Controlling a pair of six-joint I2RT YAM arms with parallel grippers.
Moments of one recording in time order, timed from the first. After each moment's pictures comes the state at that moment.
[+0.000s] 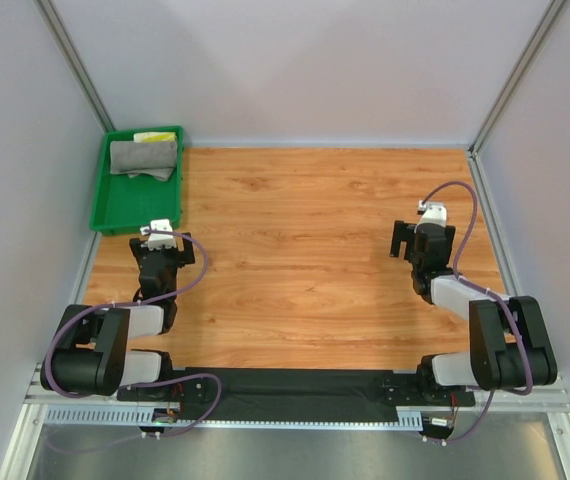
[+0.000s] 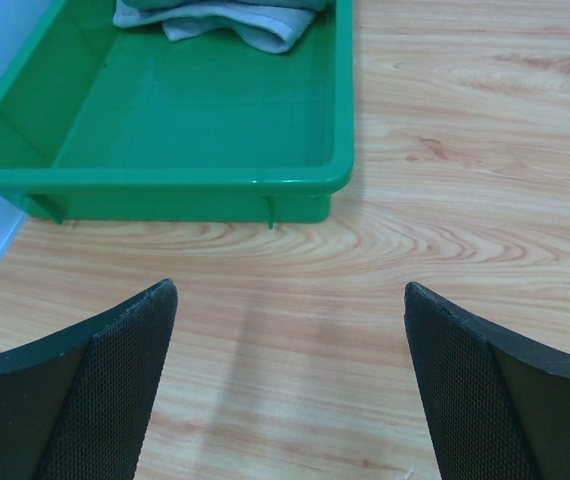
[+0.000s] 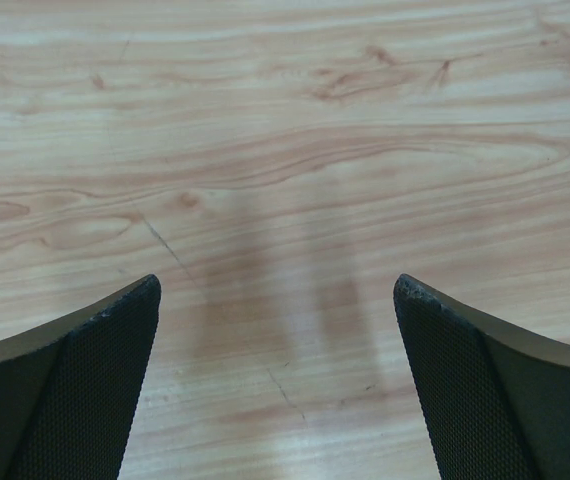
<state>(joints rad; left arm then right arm) -0.09 1.30 0.16 1.01 -0.28 0.05 0.08 1.36 0.45 0.42 0.27 0.07</state>
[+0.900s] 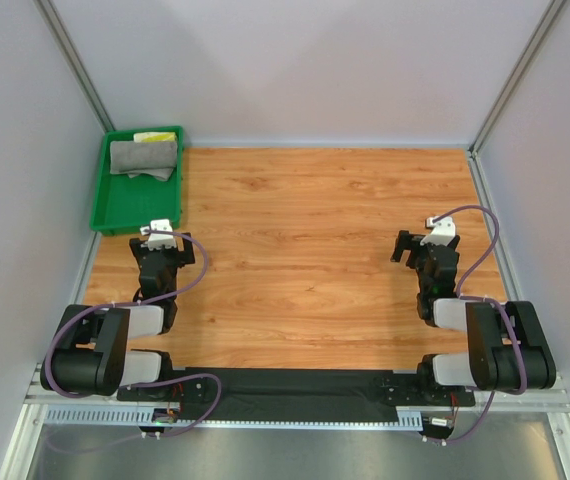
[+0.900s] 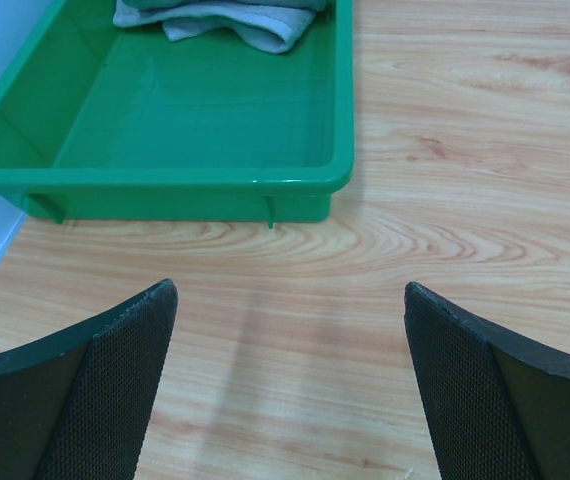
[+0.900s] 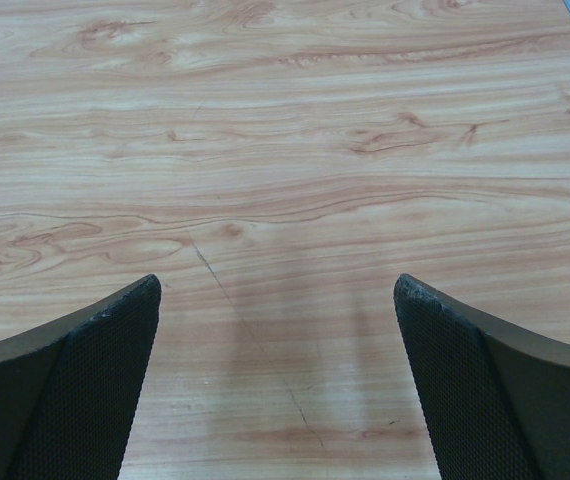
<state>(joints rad) -0.09 1.30 0.16 1.01 -0.28 0.05 0.02 1.35 0.24 0.87 0.09 0.07</state>
